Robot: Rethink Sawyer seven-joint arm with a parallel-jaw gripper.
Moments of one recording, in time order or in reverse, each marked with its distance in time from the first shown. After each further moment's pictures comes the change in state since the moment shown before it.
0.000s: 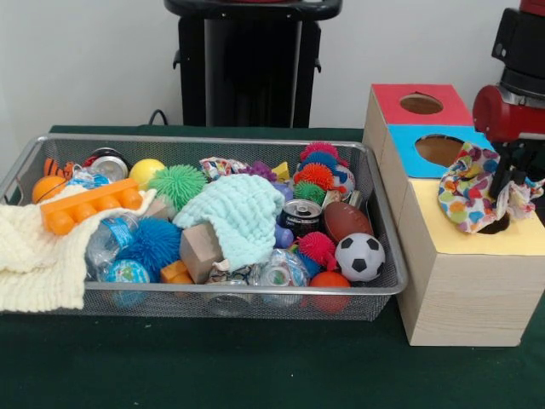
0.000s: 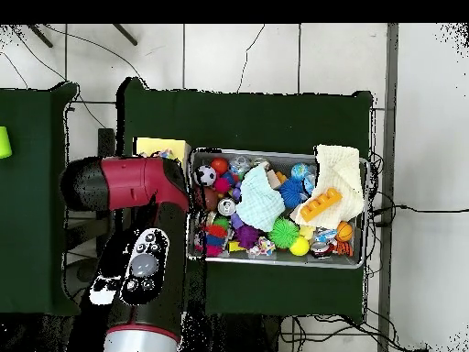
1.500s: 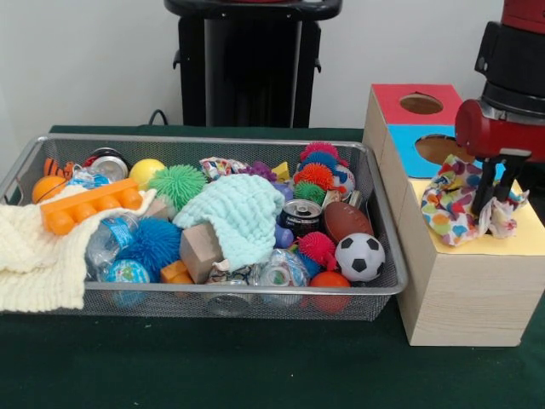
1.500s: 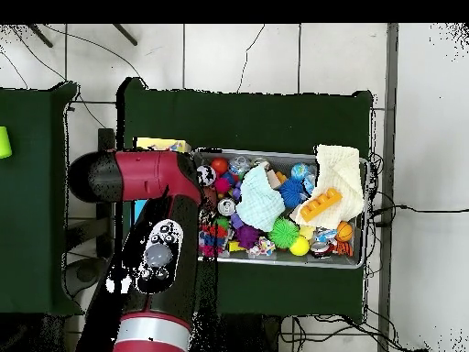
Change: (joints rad) arm -0.027 0.035 -0.011 -0.037 0.000 -0.014 0.000
